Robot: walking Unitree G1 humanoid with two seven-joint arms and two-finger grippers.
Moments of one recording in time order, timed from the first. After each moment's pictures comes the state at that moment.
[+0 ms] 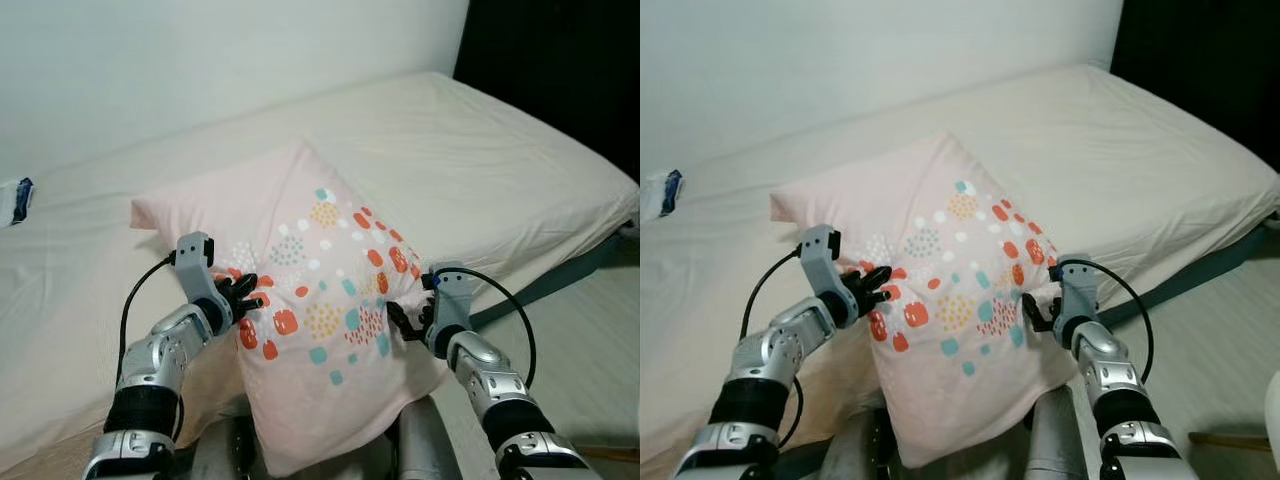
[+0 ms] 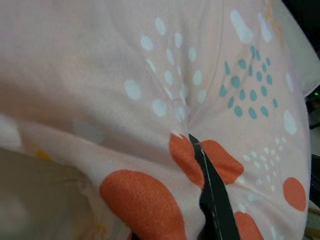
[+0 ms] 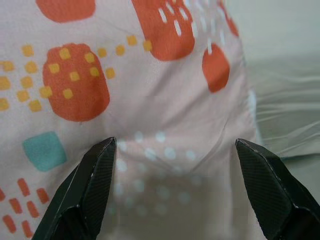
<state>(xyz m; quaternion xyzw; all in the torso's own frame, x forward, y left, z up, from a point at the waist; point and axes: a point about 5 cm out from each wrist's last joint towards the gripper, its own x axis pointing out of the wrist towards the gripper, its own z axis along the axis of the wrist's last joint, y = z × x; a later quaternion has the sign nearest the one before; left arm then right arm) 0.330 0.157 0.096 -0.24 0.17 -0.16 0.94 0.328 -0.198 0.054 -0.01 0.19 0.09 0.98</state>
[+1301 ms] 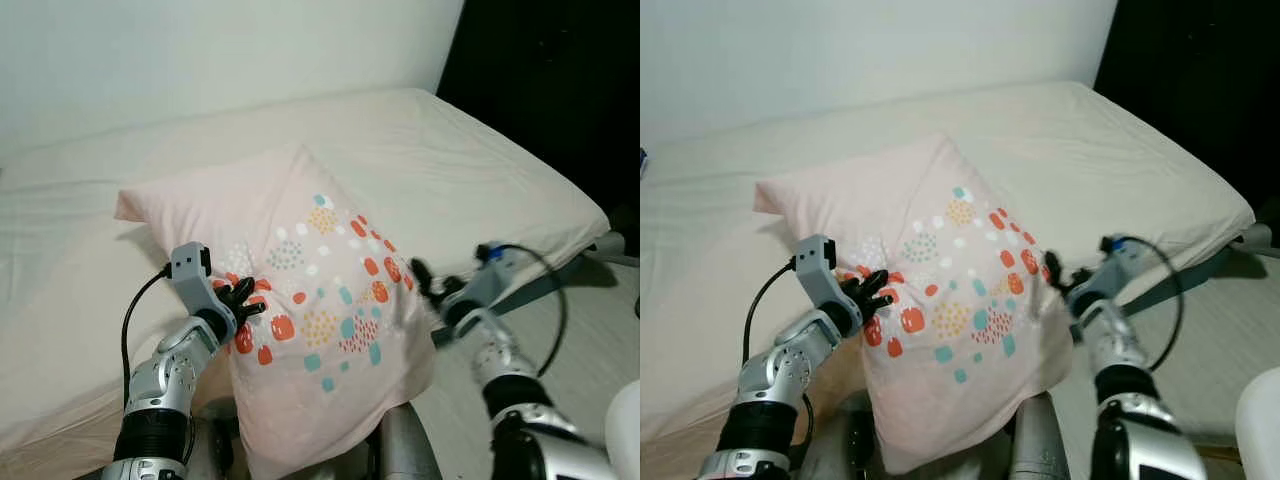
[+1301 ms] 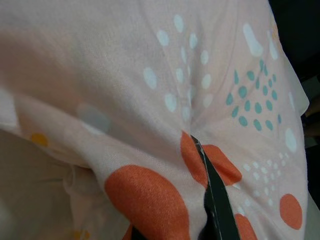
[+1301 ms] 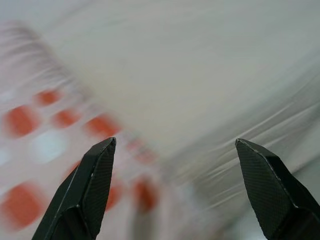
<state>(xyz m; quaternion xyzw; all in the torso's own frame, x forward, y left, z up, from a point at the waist) 0.318 0.144 0.090 -0.27 0.16 -0.13 0.94 0.352 -0.244 0.097 0.15 0.09 -0.05 0.98</state>
